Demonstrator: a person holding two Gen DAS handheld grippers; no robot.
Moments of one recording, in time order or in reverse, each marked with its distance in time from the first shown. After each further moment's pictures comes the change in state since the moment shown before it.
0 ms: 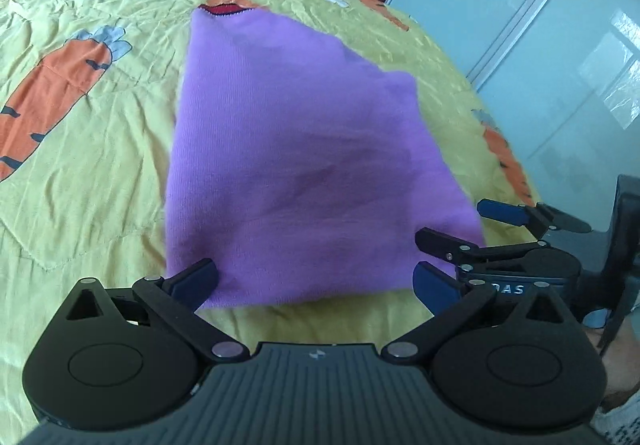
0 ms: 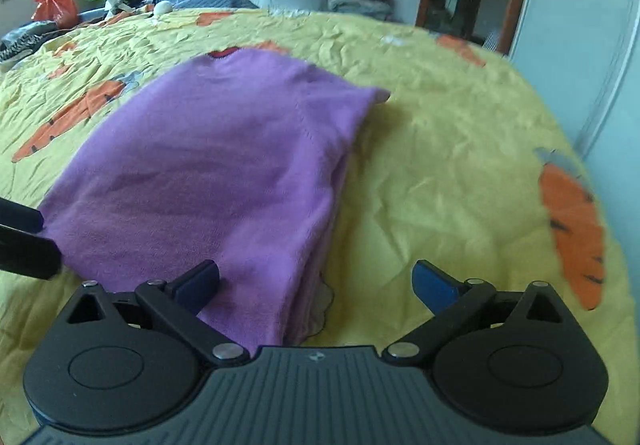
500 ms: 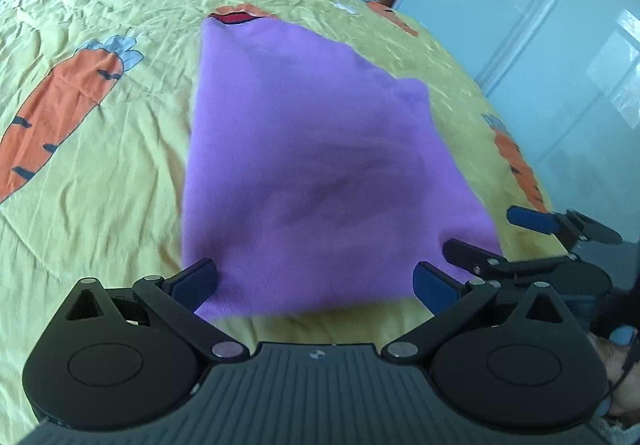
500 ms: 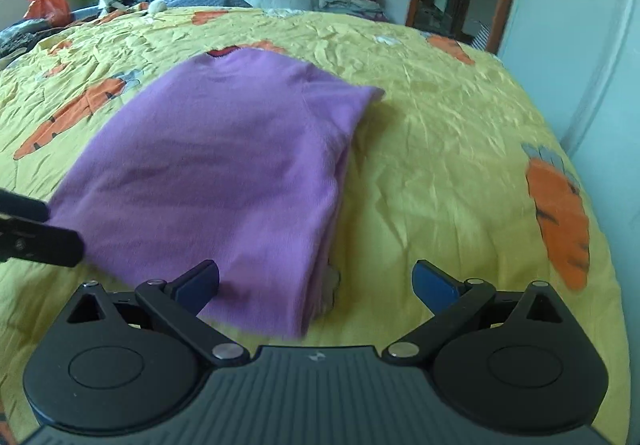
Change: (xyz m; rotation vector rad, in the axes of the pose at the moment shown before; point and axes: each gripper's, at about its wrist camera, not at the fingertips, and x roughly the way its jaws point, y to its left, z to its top) left arm -0.002 0.005 -0.010 0.025 -0.018 0.067; right arm -0.017 0.009 -0.013 0.041 0.019 -0.031
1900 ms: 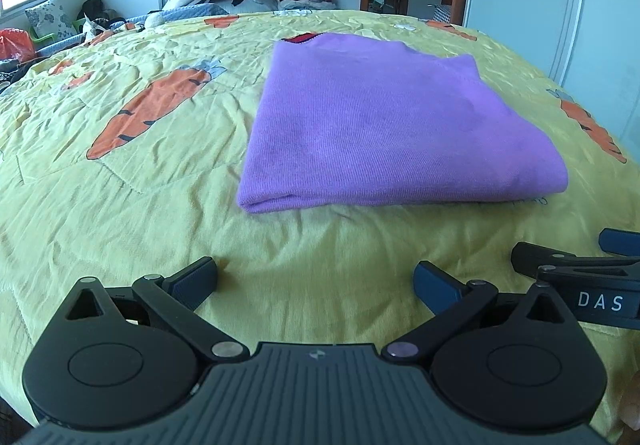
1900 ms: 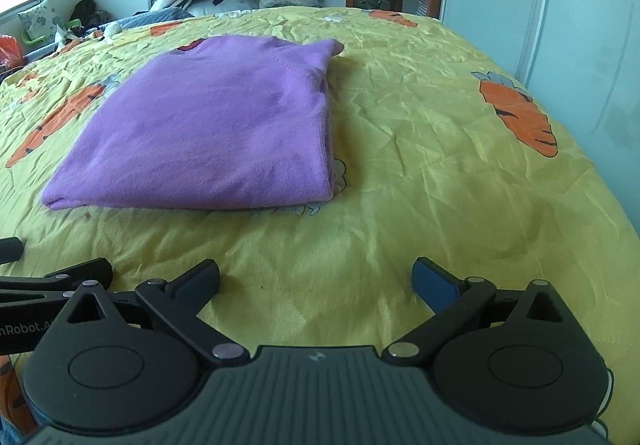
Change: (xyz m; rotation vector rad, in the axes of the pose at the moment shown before) left arm 0.002 -0.035 -0.085 0.077 -0.176 0.380; right arm -0.021 0.030 -0.064 0.180 -0.030 -0.089
